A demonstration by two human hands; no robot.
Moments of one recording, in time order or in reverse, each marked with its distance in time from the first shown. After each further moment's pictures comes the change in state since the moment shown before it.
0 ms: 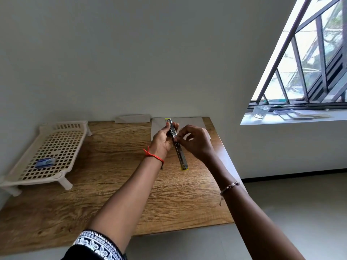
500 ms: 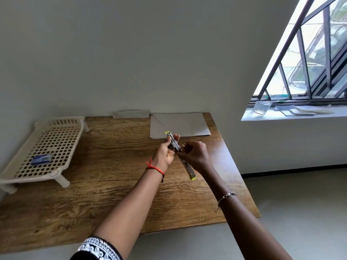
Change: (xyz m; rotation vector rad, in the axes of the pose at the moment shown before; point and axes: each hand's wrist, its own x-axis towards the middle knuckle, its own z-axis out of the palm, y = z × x) left_hand 0.011 -0.034 -0.043 0.140 0.079 -0.062; right_hand -0.034 0.027 0.021 -0.043 -0.102 0.354
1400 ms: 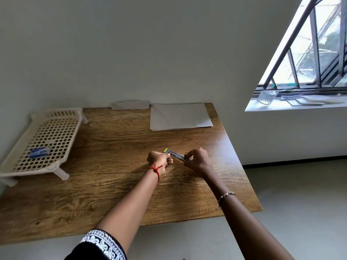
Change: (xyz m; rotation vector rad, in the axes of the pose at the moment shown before) left_hand 0.002 -0.031 -0.040 0.661 0.465 0.087; right_hand -0.013 0.058 0.022 -0.271 -0.184 0.175
